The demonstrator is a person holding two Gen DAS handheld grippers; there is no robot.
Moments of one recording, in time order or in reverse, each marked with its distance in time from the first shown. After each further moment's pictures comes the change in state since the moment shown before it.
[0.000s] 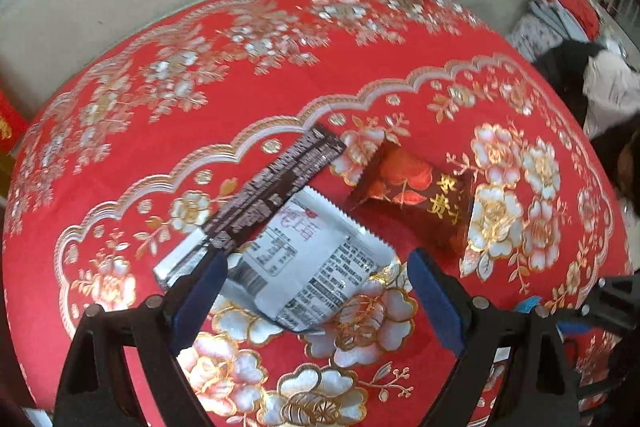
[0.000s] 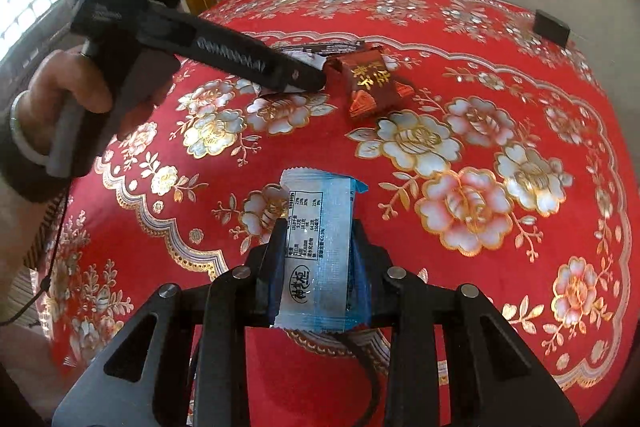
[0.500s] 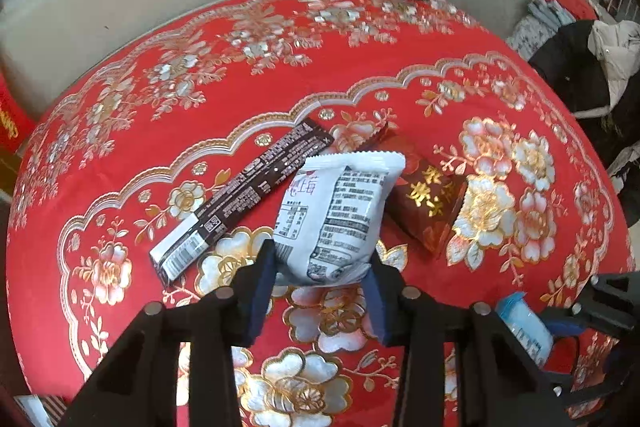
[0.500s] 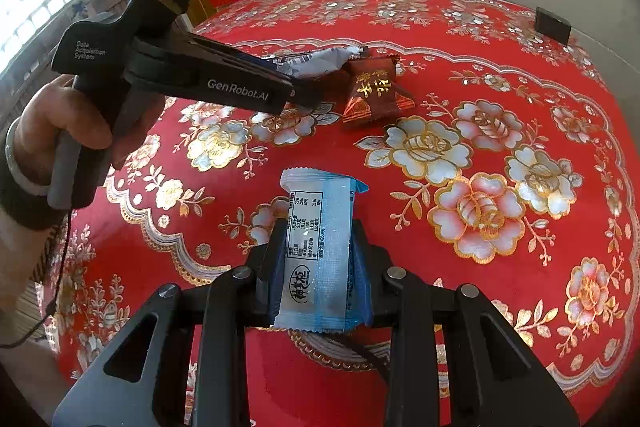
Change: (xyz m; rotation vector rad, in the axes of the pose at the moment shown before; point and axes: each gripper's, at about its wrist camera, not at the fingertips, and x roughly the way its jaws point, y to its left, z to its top) left arm -0.010 -0.011 -0.016 -0.011 -0.051 0.022; right arm 0.004 0.010 0.001 0.021 -0.027 0.016
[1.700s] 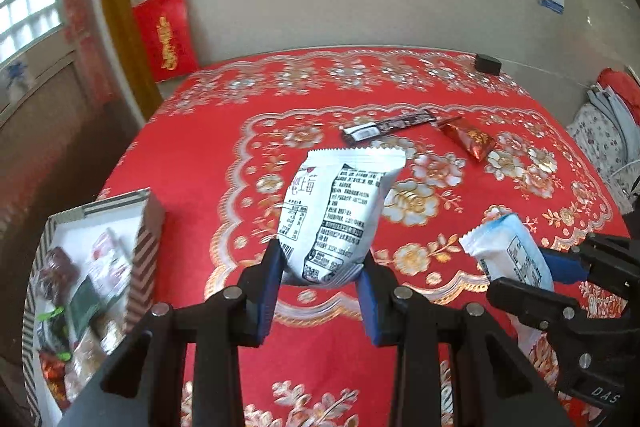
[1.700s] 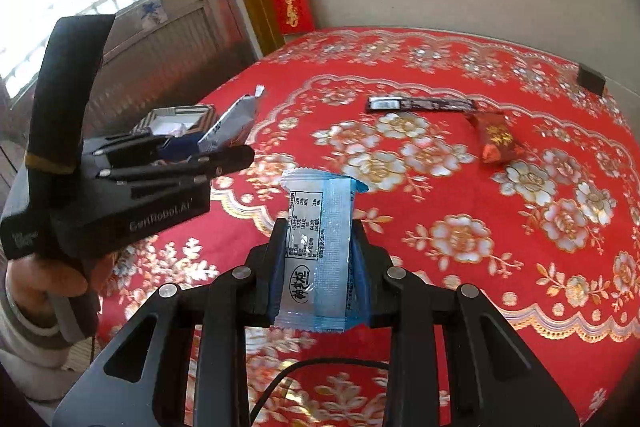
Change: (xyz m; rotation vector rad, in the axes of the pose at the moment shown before) left arm -0.137 0.036 -0.167 -0.304 -0.247 0.273; right arm -0.035 0.122 -0.011 -0.085 -0.134 0.091
